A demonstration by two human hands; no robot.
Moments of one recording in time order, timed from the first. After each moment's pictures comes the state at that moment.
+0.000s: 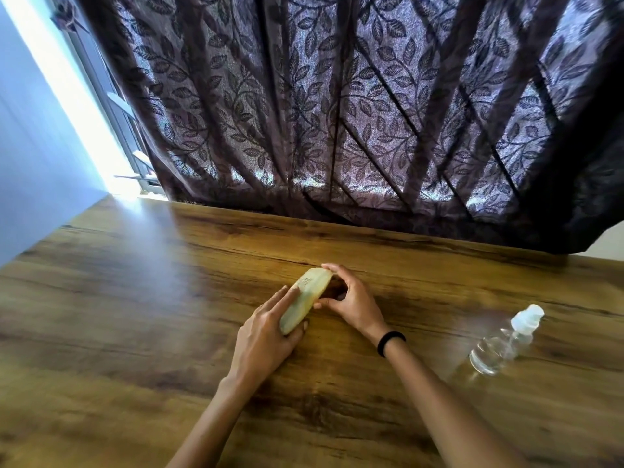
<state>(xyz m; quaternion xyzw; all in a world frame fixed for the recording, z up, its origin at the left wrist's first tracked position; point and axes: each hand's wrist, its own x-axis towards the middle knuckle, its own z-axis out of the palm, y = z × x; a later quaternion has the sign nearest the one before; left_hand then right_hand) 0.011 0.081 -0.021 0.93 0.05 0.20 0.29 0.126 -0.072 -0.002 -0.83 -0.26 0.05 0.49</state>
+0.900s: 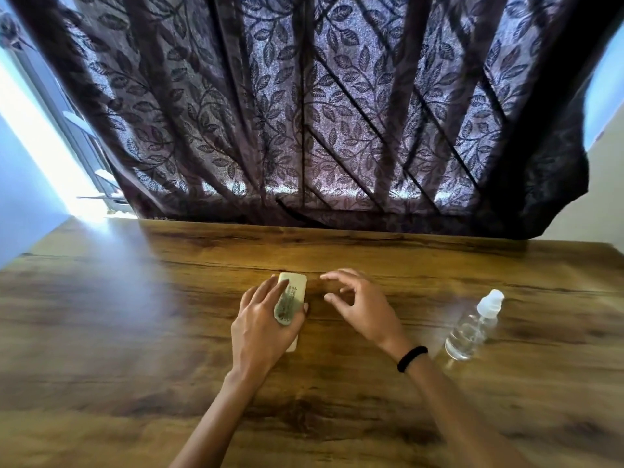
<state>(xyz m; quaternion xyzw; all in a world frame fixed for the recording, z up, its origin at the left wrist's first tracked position) 0.033 0.053 0.008 0.93 0.08 0.24 0.27 0.095 -0.120 0.045 -0.88 -0.28 -0.04 0.39</state>
